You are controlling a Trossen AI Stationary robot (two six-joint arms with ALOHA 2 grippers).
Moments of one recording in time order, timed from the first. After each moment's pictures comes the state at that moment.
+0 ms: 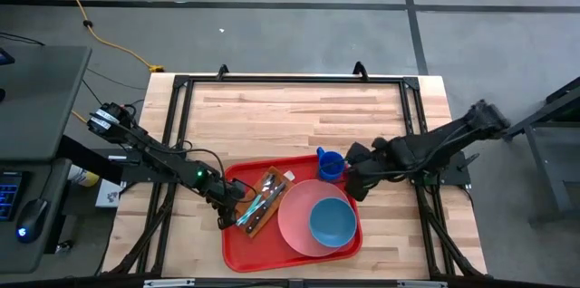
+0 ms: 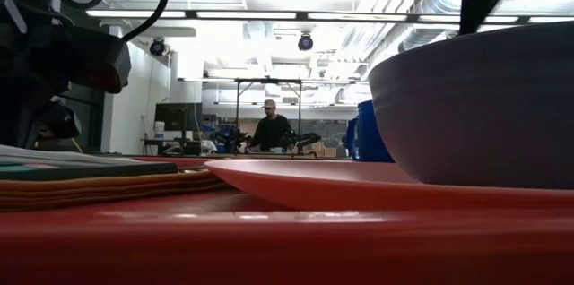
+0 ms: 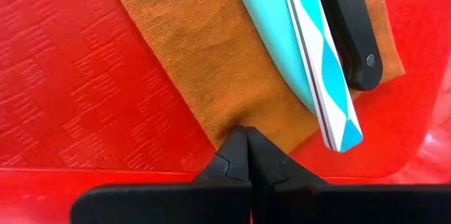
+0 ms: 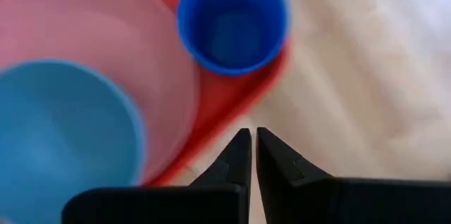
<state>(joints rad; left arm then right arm) -0.48 1.44 0.59 -0.24 0.11 -0.90 0.38 1.44 1.31 -1.27 0.28 0.98</state>
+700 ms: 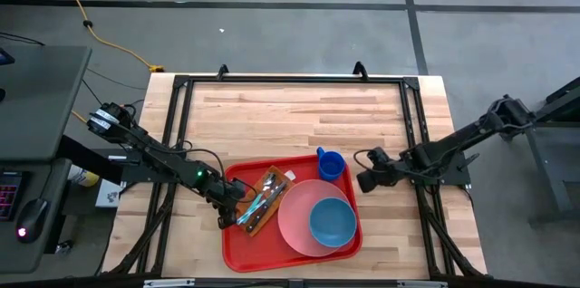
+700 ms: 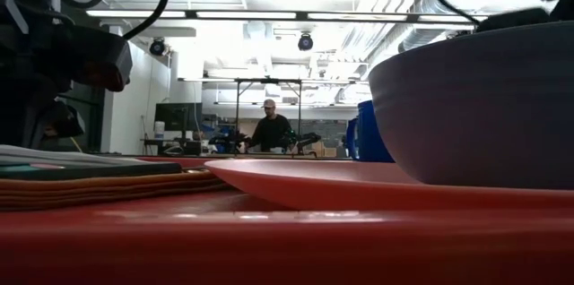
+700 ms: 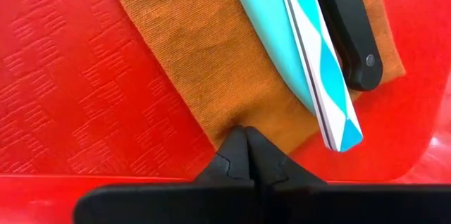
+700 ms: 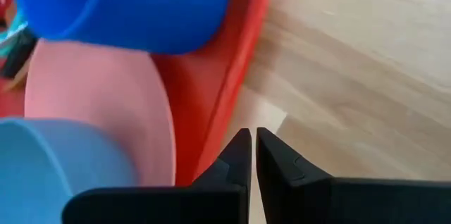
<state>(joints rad) -0.48 1.44 0.59 -0.24 0.09 -0.88 0.39 1.00 0.39 -0.36 0.20 1.48</state>
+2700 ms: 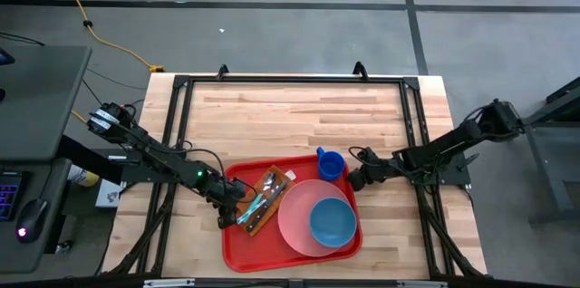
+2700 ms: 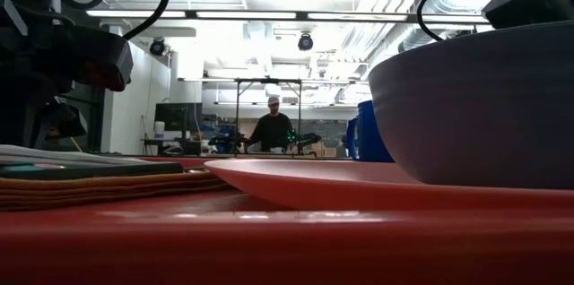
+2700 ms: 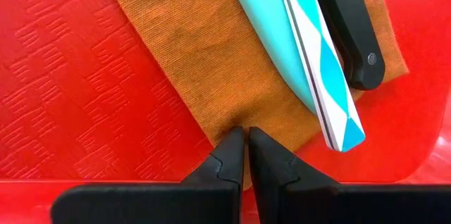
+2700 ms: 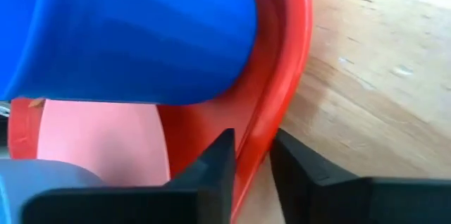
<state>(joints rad) -0.48 1.44 0.59 -0.24 0.08 -0.86 0.27 1.25 0.21 0.25 0.18 1.30</state>
